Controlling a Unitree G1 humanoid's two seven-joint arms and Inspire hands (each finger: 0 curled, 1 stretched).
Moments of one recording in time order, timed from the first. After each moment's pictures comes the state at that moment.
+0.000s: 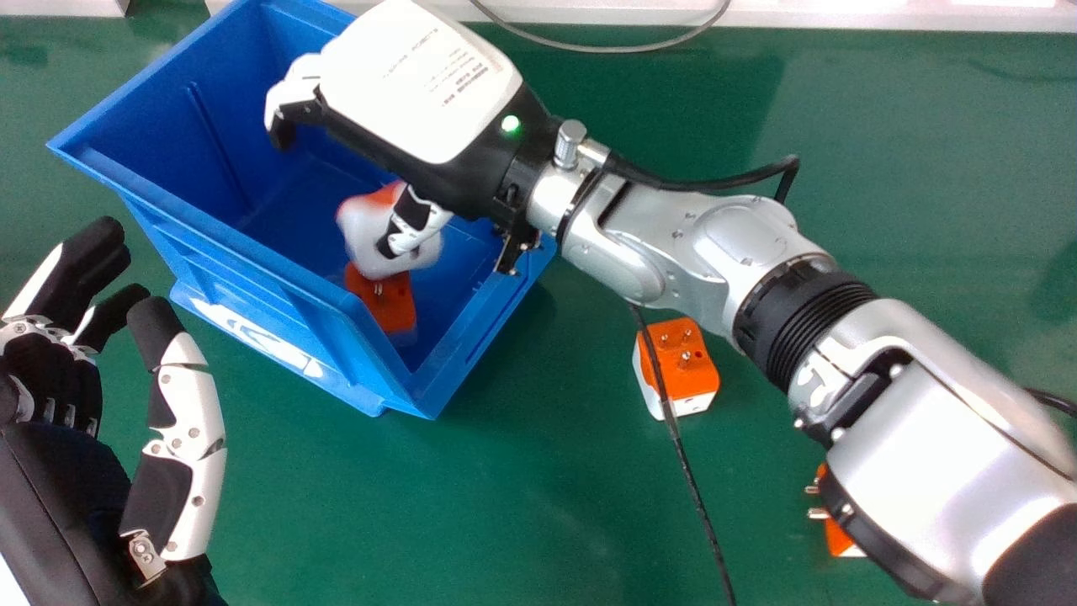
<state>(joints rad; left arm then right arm) 0.58 -0.12 -0.08 -0.38 0.28 -0.66 0.60 -1.19 -0.05 0.71 1.13 -0.99 -0.48 -0.50</state>
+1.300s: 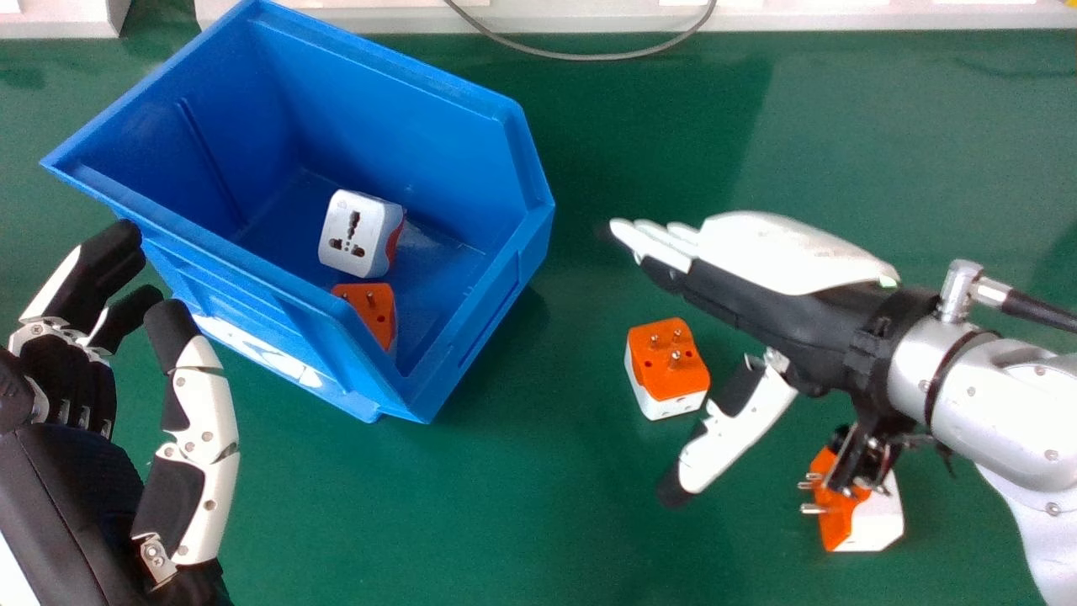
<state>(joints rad) 0.61 -0.12 -0.11 -0.40 0.27 -0.66 0.60 -0.22 -0.64 0.28 -0.49 -0.58 0.30 0.80</state>
